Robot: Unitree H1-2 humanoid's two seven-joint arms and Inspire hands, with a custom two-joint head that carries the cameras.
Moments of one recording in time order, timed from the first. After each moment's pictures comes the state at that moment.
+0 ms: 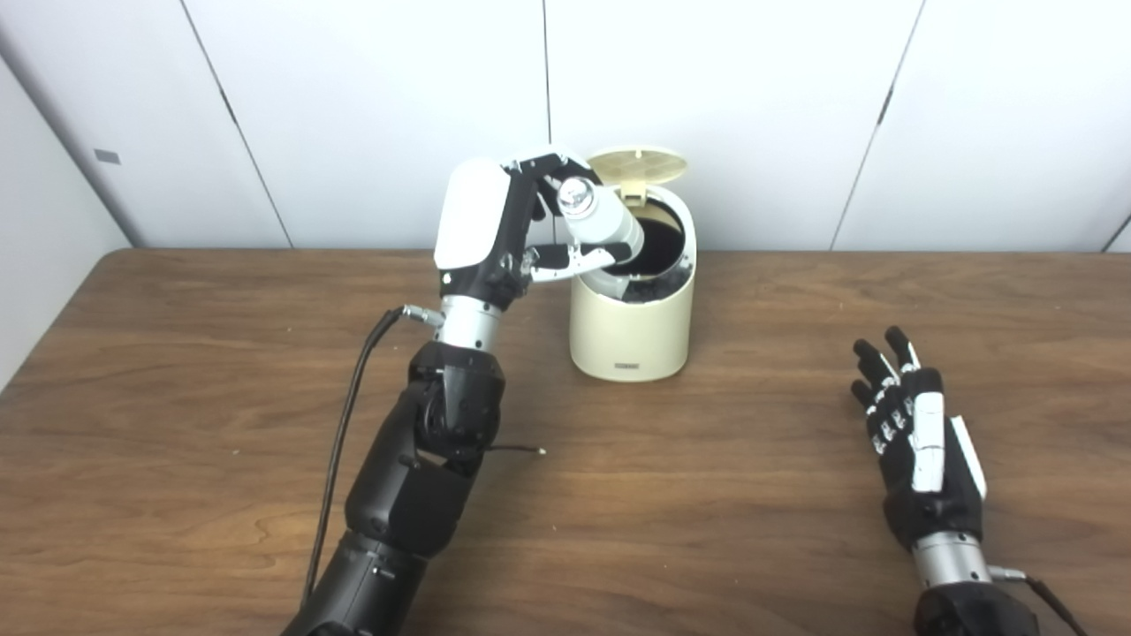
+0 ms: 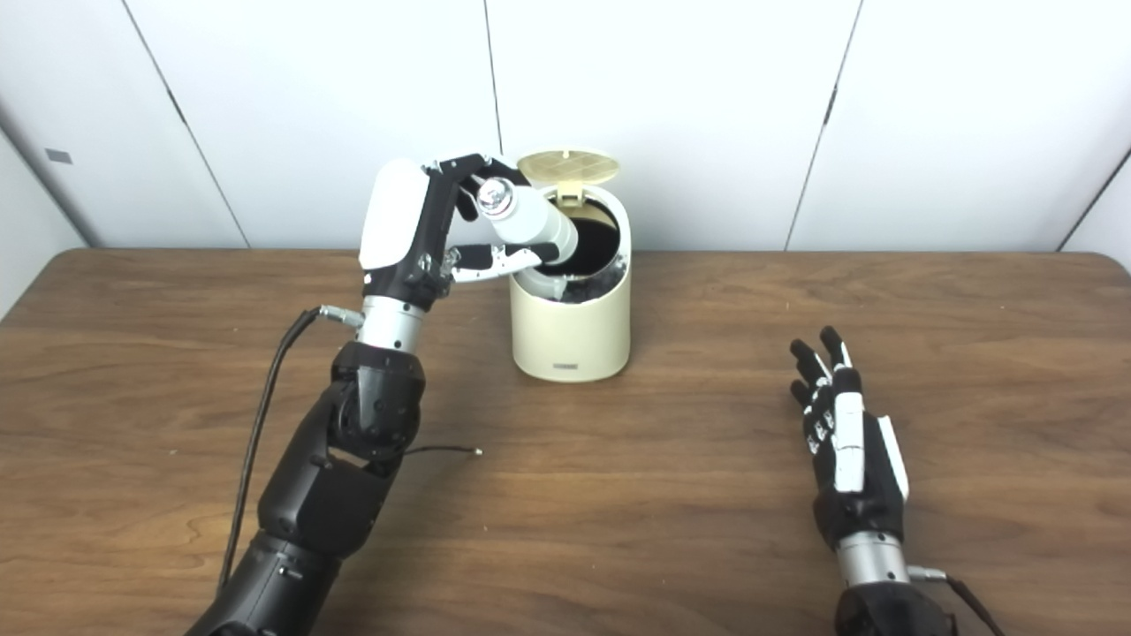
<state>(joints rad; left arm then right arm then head) -0.55 0.07 -0.18 0.20 0.69 -0.15 0.31 -0.02 -0.08 -0.13 -0.06 0.17 0.00 0.04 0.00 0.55</state>
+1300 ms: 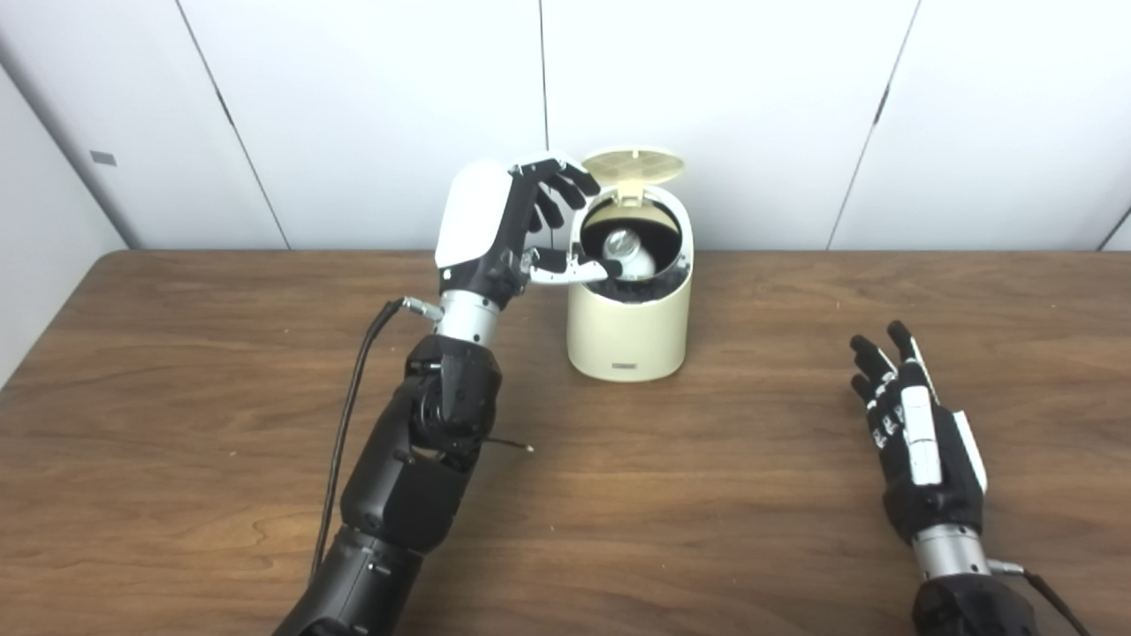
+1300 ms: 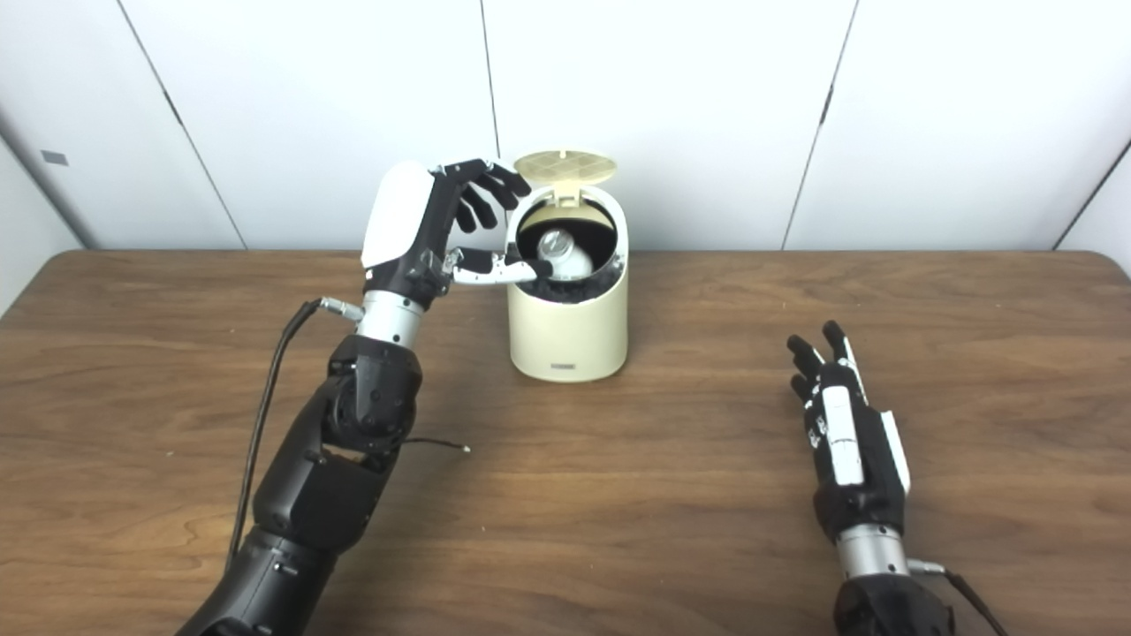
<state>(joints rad) -0.56 0.08 -0.18 0.18 0.65 -0.06 0.22 -0.04 -0.08 -0.15 -0.04 0.21 0.00 0.04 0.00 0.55</state>
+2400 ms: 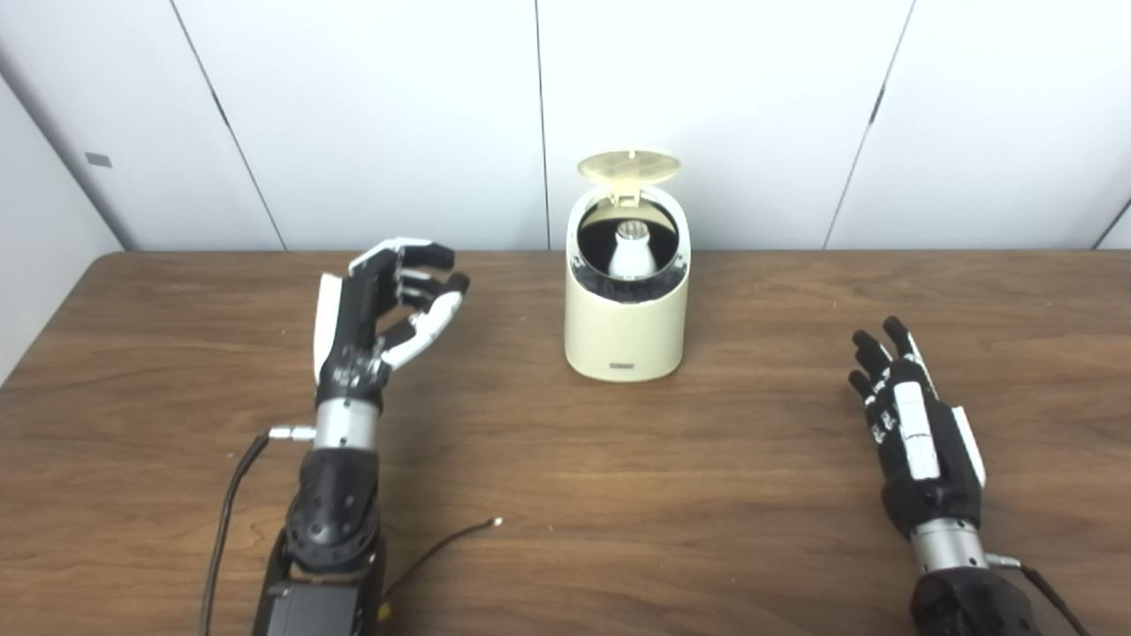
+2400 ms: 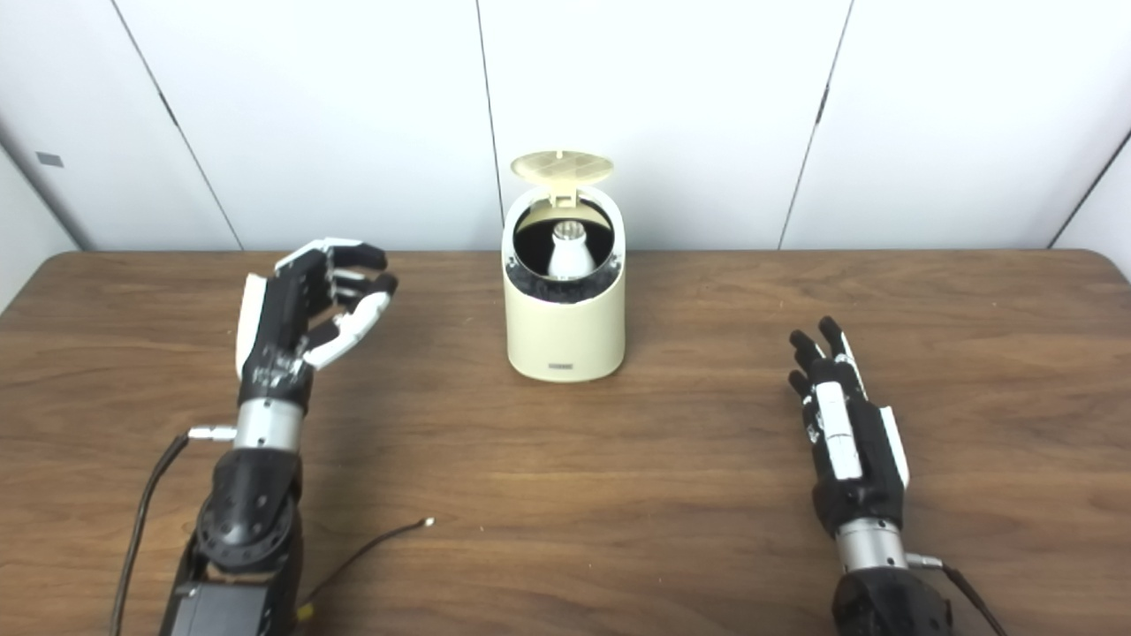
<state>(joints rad) -0.21 0.07 0.08 -0.09 0.08 0.02 0.08 -0.05 -0.08 -0.16 -0.03 0.21 0.00 0.04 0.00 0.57</state>
